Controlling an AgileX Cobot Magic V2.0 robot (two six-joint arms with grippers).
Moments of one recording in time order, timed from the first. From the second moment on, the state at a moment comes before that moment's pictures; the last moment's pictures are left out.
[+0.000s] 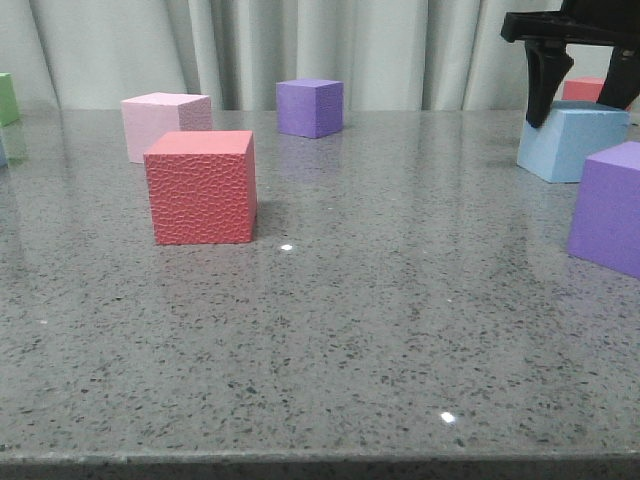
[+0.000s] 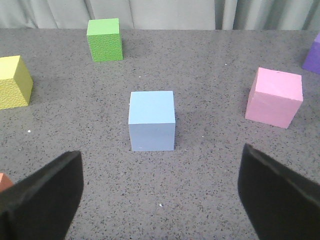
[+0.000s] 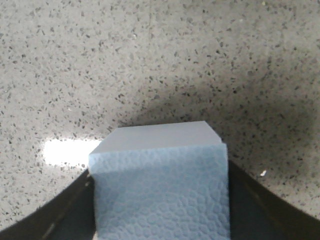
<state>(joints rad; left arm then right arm) 0.01 0.78 -0.79 0.05 0.51 -0.10 0.08 1.98 -1.85 0.08 1.18 0.07</state>
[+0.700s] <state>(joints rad) 0.01 0.78 -0.79 0.05 0.51 -0.10 0.14 1.98 -2.00 0.07 1.24 0.25</state>
